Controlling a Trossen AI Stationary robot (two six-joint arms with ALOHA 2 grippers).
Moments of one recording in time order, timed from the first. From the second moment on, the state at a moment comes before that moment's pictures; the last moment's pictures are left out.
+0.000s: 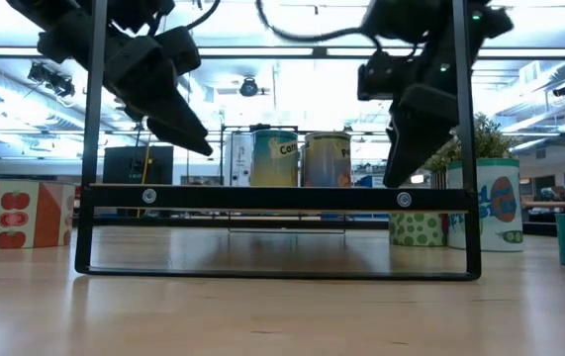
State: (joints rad) left arm -0.04 1.24 0.59 0.00 -0.14 -0.17; right arm 0.11 1.56 0.95 -0.55 0.27 0.29
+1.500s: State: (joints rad) left arm -0.06 1.14 0.59 -0.21 -0.12 -0.20; right arm 0.13 1.60 1.18 -0.72 0.18 0.26
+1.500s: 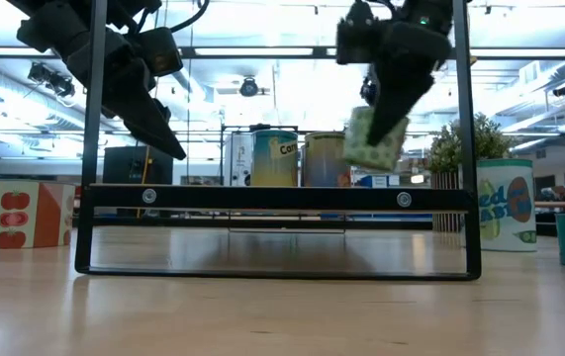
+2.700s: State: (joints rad) left arm -0.06 1.14 0.59 -0.20 -0.12 -0.22; right arm 0.15 1.70 1.18 -0.49 0.23 0.18
